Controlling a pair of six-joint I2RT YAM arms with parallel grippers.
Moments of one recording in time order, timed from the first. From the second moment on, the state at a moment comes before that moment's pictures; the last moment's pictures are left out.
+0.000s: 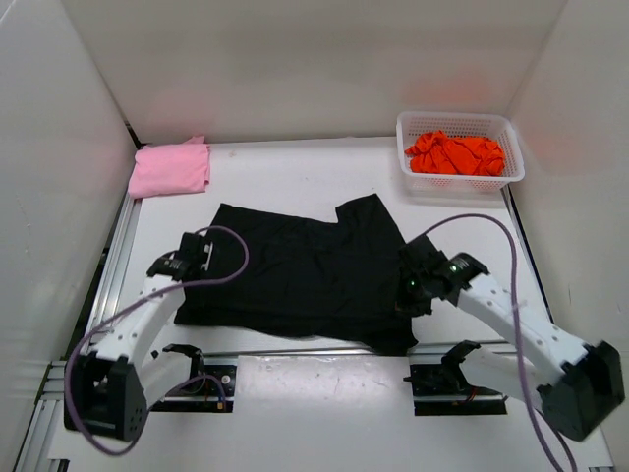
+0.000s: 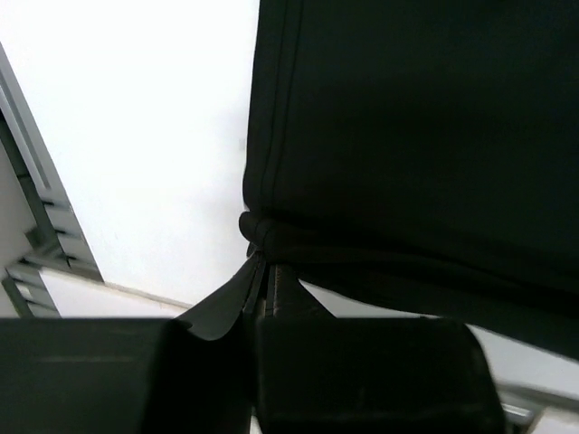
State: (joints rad) left arm -0.18 0.98 0.60 -0.87 -0.39 0.00; right arm 0.69 0.96 0.75 -1.02 -0.07 0.82
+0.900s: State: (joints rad) left arm -0.19 1.57 0.90 -0.63 -0.47 0.00; right arm 0.37 1.58 0.96 -0.82 -0.08 0.52
